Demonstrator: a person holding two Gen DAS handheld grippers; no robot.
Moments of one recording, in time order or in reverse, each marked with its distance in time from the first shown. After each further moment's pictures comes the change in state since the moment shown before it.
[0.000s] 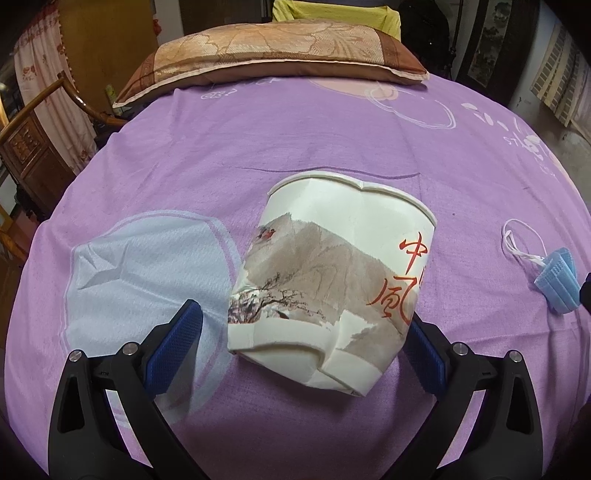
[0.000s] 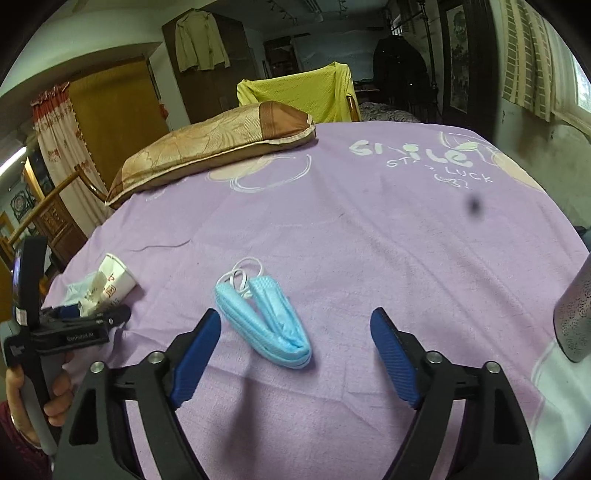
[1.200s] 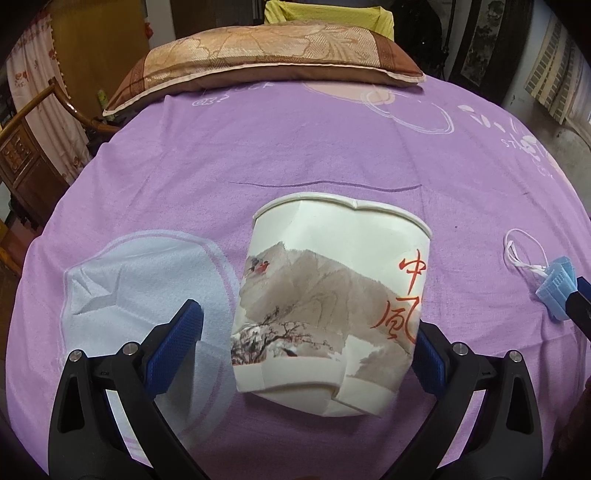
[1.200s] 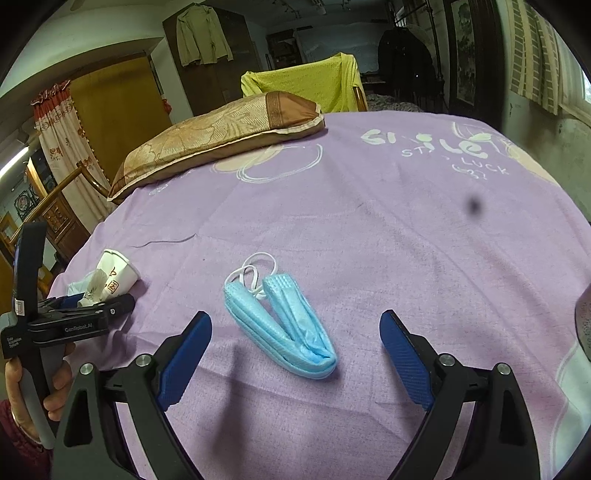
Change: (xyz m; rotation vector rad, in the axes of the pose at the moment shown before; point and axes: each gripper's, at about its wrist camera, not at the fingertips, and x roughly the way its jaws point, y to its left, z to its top) left arm 0.004 0.001 0.010 0.027 -0.011 -0.018; right arm 0.022 0.012 0.004 0.017 0.034 0.032
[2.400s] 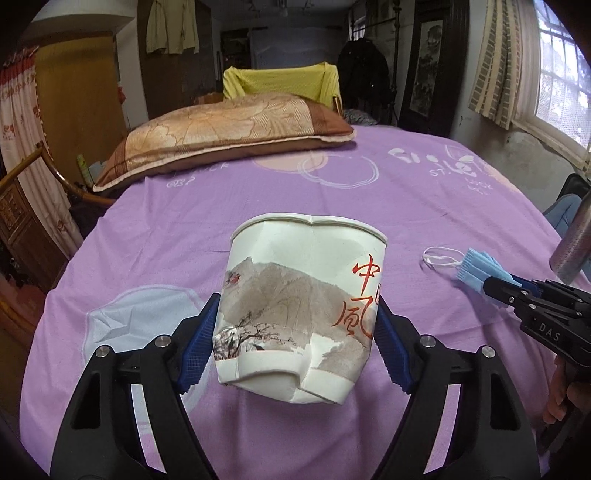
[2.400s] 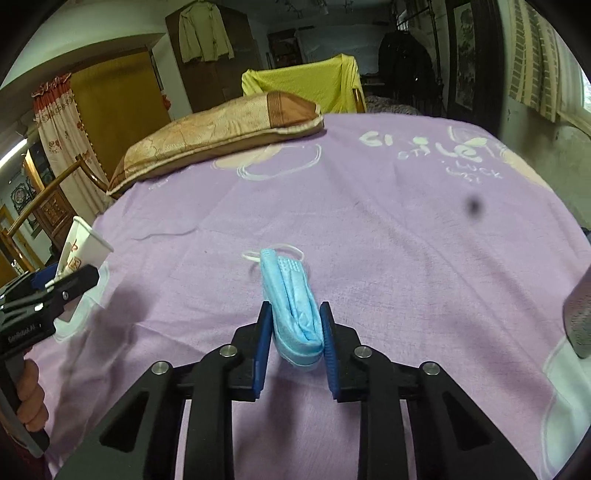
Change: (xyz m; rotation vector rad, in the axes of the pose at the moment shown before) left arm -0.085 -0.039 -0.018 0.127 -0.254 -0.097; right arm -0.014 0.008 -0.005 -0.029 -0.021 -0.030
